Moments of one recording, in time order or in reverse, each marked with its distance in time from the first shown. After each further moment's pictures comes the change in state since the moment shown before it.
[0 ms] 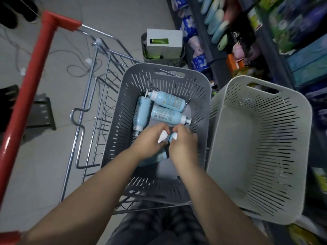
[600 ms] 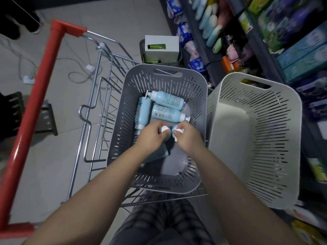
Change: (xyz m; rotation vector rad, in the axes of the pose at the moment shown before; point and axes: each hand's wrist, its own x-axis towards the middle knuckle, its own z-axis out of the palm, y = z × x) left_hand -0.012 0.029 -0.005 -0.035 0.118 -0.285; right_hand 0.004 0.010 -0.018 0.216 -0.135 0.060
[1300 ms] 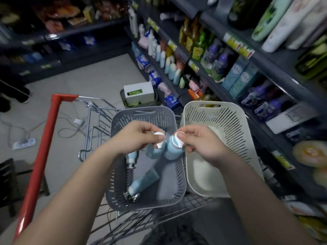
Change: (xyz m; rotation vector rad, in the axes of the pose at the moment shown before) left_hand -0.049 0.134 -0.123 -0.322 -0.421 0.220; right_hand -0.097 -0.046 -0.144 0.621 -0.100 -0.195
